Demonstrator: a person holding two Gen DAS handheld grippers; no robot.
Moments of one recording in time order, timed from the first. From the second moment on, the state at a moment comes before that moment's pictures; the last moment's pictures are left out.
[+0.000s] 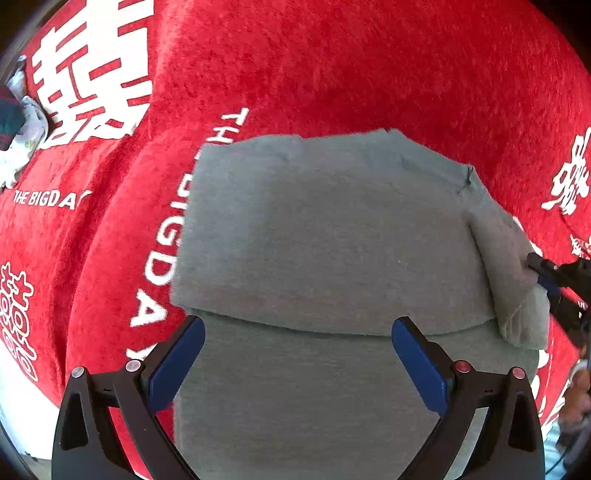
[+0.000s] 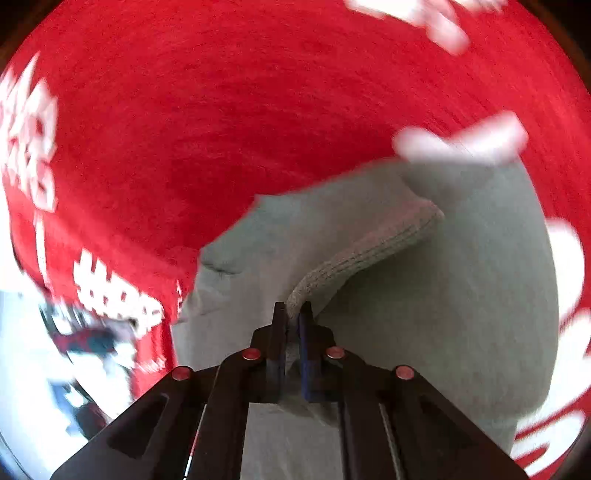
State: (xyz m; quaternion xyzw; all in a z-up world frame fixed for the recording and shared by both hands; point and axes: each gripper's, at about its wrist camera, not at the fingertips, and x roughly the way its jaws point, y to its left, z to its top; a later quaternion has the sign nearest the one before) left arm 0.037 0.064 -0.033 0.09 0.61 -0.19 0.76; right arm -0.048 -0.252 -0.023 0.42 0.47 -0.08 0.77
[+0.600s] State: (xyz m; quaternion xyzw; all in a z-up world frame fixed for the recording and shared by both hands) left arm 0.057 0.082 -0.045 0.03 0.64 -0.20 0.74; right arm -0.087 -0.188 -0.051 0.35 0.59 -0.01 0.73
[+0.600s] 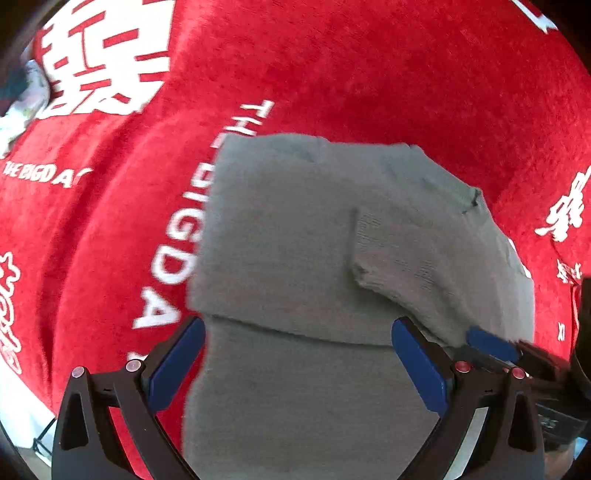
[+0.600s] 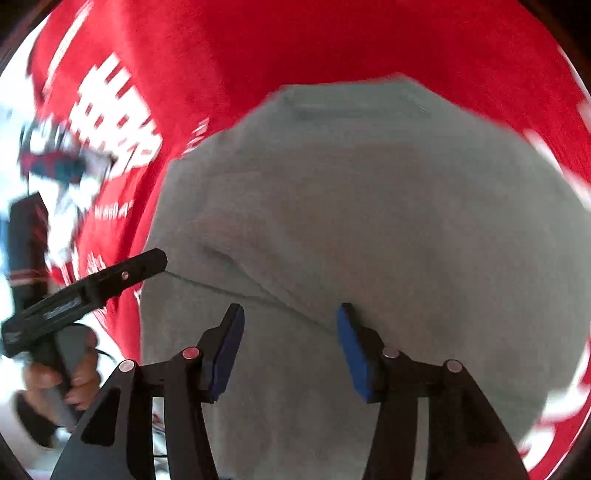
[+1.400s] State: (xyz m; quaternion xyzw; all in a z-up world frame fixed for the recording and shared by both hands) left arm 0.049 0.050 -0.069 0.03 0.65 -0.26 0.71; right arm -0.190 -0.283 -0.089 0.54 0.51 -0.15 0.66
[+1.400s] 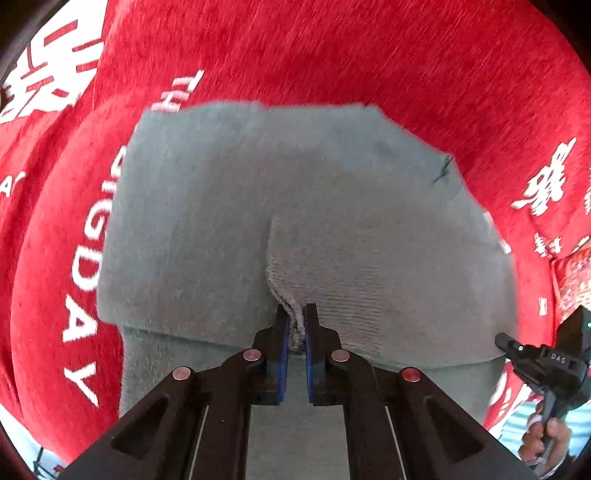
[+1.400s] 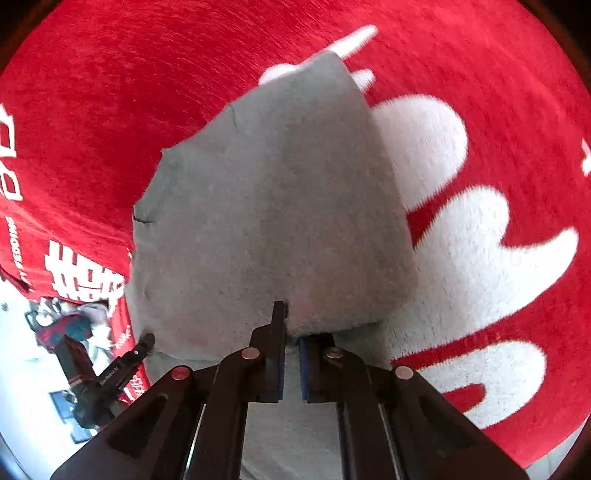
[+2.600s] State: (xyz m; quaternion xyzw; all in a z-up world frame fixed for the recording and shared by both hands) left arm 0.044 0.041 -0.042 0.15 0.61 -0.21 0.75; right arm -0.167 -0.280 -0.031 0.32 0.56 -0.18 0.74
